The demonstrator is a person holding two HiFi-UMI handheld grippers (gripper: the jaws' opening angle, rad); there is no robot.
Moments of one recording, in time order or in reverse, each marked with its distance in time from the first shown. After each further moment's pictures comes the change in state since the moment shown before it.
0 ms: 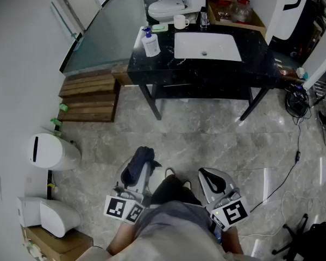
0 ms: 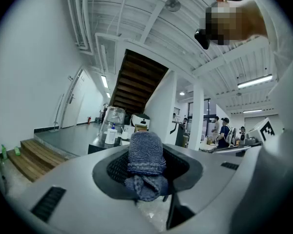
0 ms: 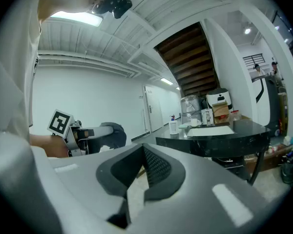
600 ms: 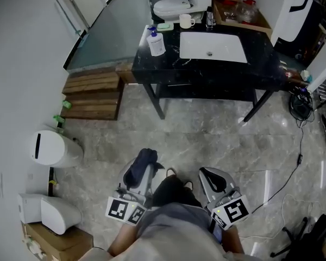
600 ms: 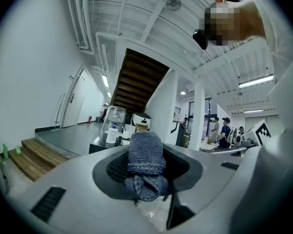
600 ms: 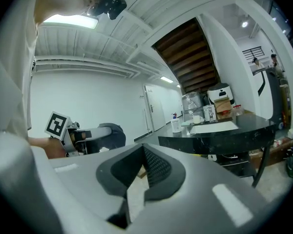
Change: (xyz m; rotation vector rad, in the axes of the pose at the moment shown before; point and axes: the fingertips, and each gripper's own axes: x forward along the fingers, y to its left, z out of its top) left arm 0.005 0.002 -0.003 -0.007 0.002 0.002; right arm 0.016 -0.008 -0.005 0.039 0.007 0.026
